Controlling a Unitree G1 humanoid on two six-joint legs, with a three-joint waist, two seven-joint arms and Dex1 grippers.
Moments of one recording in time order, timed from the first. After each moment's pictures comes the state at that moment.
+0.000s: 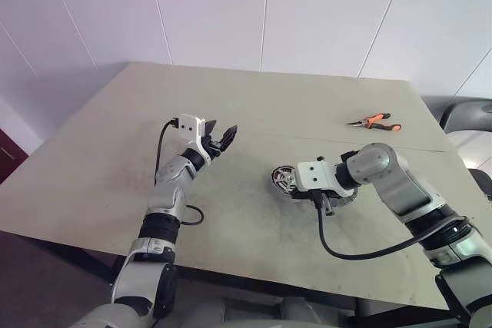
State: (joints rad) left arm -0.58 0.10 0.09 0.53 -0.27 0.01 -0.51; right arm -0.58 -0.77 0.43 0.03 -0.12 0.22 1.30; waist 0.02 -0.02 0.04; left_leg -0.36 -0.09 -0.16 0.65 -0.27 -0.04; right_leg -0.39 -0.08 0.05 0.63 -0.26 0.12
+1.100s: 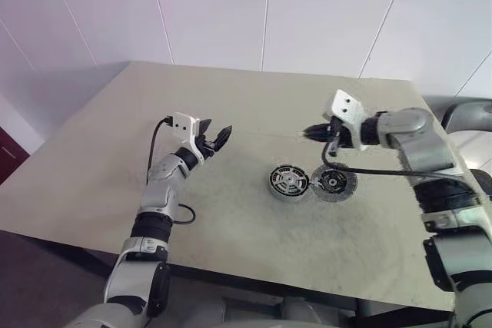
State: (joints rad) left arm -0.58 0.15 0.09 0.53 -0.26 0.01 -0.55; right arm -0.79 -0.77 0.20 0.40 -0.04 0.26 1.06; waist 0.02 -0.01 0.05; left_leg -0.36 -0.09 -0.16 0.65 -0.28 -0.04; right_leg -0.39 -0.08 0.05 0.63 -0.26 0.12
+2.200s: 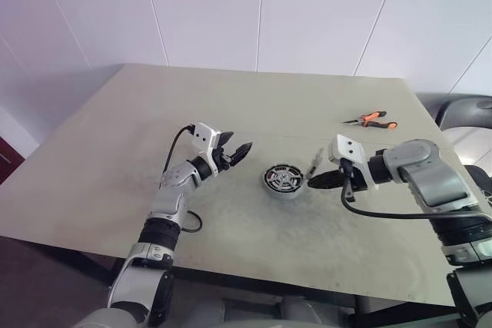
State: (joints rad) left arm -0.54 0.12 -0.02 0.50 -0.25 0.03 -0.66; right arm -0.57 -0.78 0.20 0.15 0.17 0.44 1.30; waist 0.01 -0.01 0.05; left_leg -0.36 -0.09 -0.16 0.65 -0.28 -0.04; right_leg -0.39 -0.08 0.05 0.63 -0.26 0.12
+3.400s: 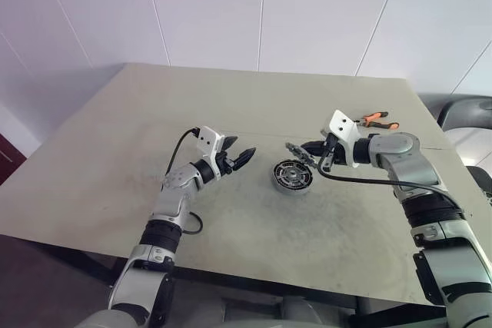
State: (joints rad) left arm -0.53 0.12 -0.03 0.49 -0.23 0.05 -0.68; right arm -0.66 -0.64 0.14 0.40 0.09 0.27 1.07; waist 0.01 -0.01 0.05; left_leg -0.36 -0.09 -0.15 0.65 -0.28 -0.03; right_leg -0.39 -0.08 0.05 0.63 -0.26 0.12
